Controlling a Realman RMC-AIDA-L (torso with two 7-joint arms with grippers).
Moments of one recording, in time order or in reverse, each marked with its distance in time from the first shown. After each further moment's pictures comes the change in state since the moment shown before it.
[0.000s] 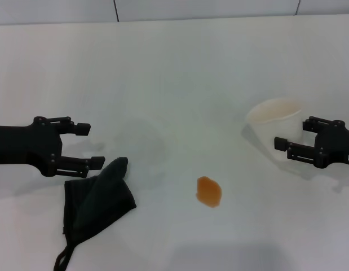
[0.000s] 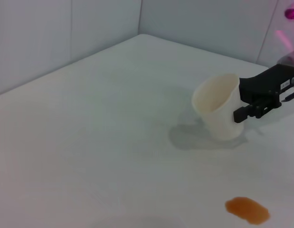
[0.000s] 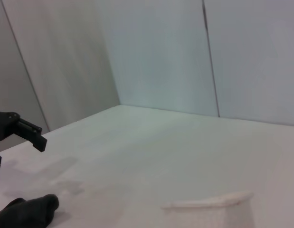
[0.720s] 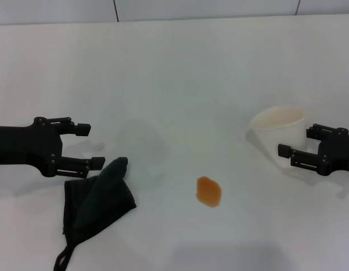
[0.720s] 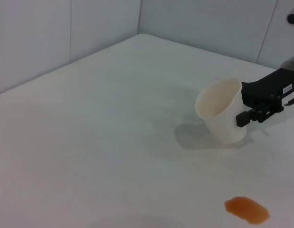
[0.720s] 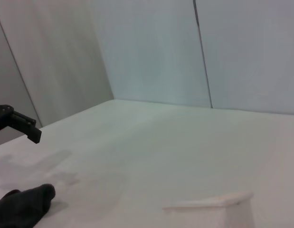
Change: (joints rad) left arm 0.000 0.000 0.001 -0.002 0.000 -0.001 0.000; right arm -0.019 -0.002 -0.001 0.021 0.004 0.005 -0.020
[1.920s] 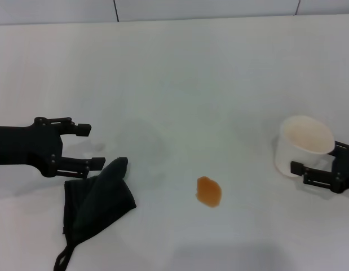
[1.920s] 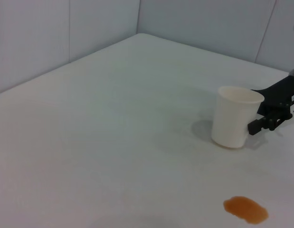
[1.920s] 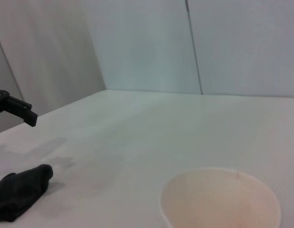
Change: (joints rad) left arm 0.000 0.000 0.003 0.003 0.000 0.003 -0.002; right arm -0.065 -0.007 0.014 0.011 -0.001 -0.018 -0.041
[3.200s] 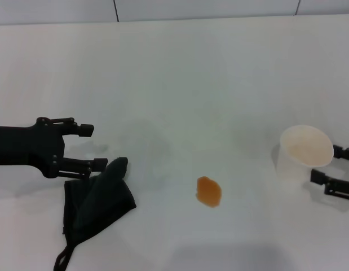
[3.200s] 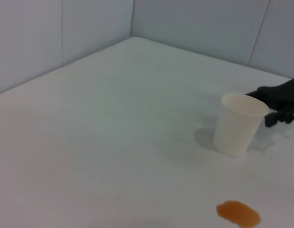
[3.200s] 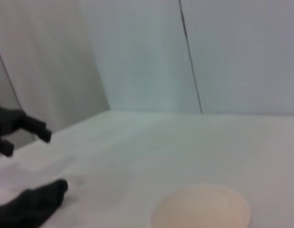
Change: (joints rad) left arm -0.002 -0.002 0.002 0.001 -0.008 0.016 0.000; right arm -0.064 0.003 0.150 -0.007 -0.055 -0.154 -0.049
